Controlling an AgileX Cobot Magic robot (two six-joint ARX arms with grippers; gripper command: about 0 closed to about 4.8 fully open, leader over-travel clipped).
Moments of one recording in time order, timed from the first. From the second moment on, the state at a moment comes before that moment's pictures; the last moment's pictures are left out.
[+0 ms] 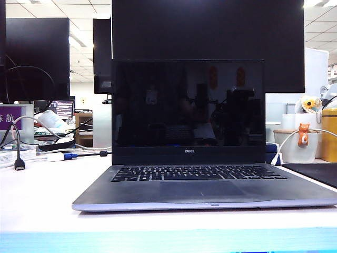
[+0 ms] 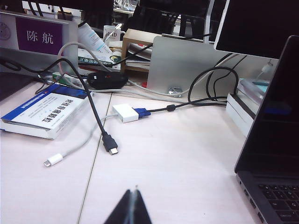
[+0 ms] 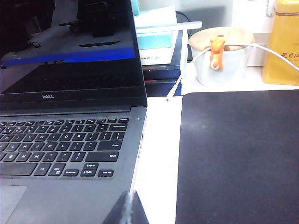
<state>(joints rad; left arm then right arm) 0.03 0.01 0.01 0.01 0.09 -0.13 0.19 0.09 0.01 -0.07 0.00 0.14</state>
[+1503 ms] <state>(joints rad) -0.01 1.12 1.08 -0.06 0.62 0.08 0.18 0.65 0.77 -0.36 -0.08 0.13</state>
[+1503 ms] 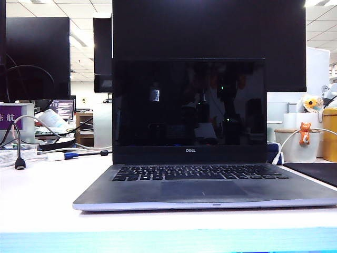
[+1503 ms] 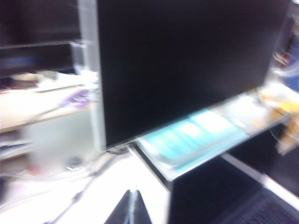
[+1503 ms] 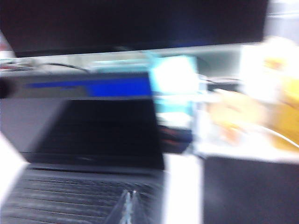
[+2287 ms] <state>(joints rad) -0.38 1.71 1.80 -0.63 0.31 0.26 -0.09 1.10 1.17 -0.45 -0.81 0.19</state>
